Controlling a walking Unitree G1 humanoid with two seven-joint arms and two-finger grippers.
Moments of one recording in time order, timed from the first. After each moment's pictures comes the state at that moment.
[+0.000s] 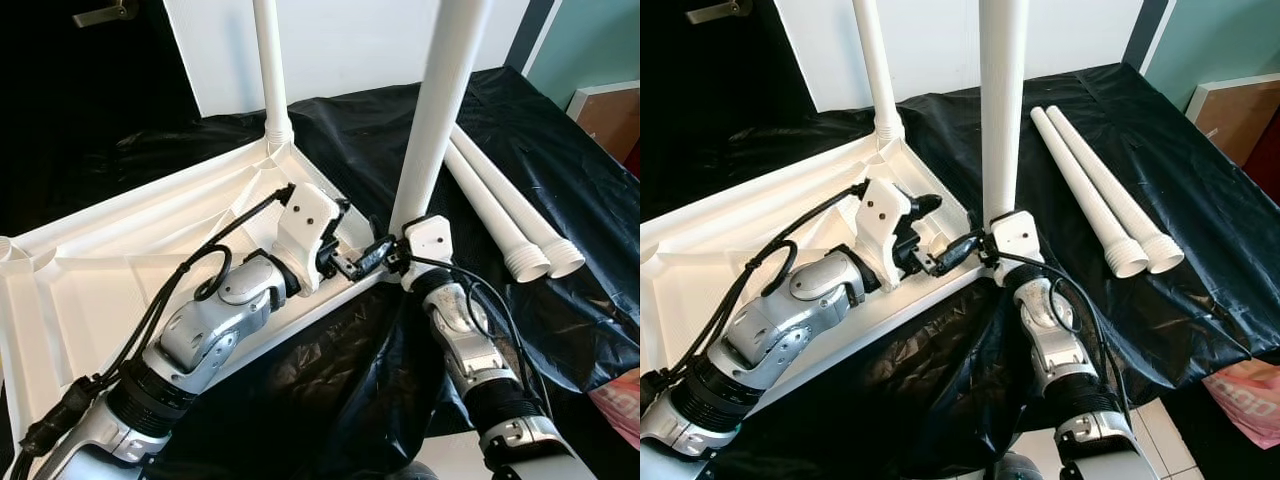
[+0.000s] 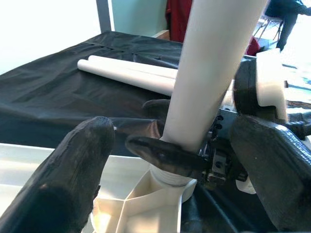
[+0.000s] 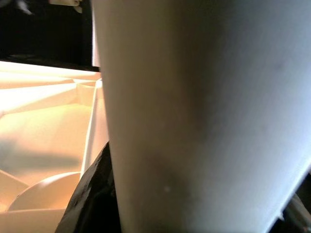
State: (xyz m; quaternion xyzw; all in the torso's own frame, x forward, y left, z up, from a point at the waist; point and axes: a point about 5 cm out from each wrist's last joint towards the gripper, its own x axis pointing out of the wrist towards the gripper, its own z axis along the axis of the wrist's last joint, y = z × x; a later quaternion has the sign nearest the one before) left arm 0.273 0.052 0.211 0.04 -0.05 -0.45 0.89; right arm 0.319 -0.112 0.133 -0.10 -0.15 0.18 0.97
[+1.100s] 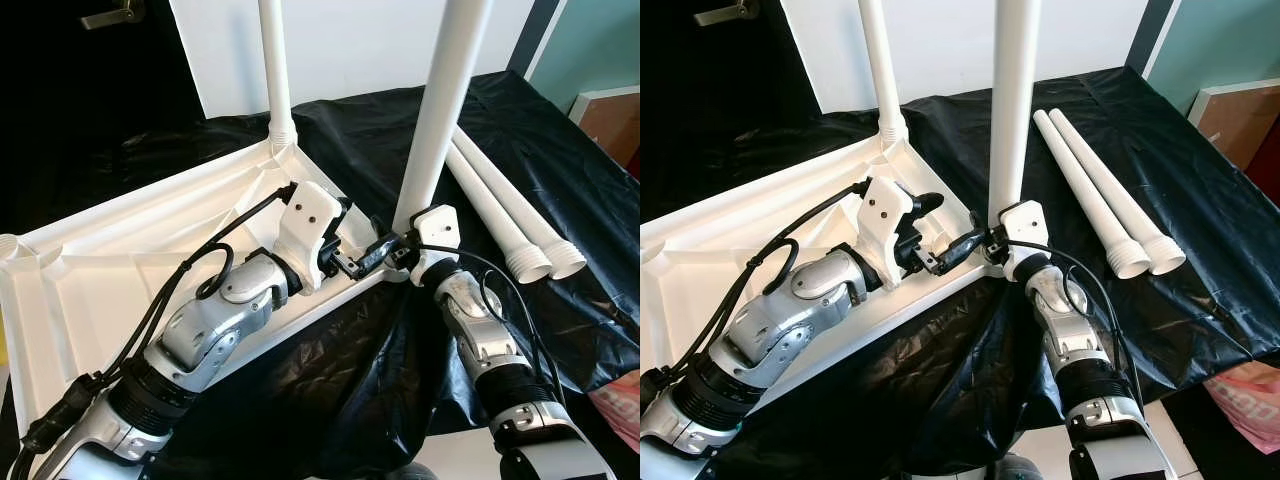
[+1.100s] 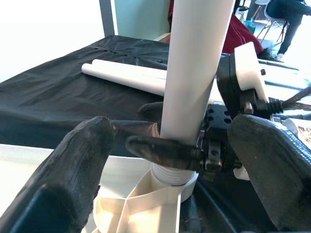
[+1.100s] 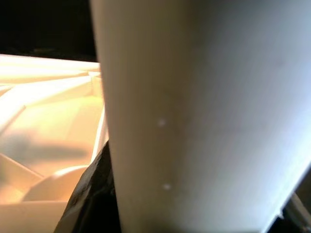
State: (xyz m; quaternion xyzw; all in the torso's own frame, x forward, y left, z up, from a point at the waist) left arm 0.273 0.050 0.213 0.04 -0.06 -0.45 0.89; right arm 0.335 -0.128 0.136 -0.05 -0.09 0.21 0.97
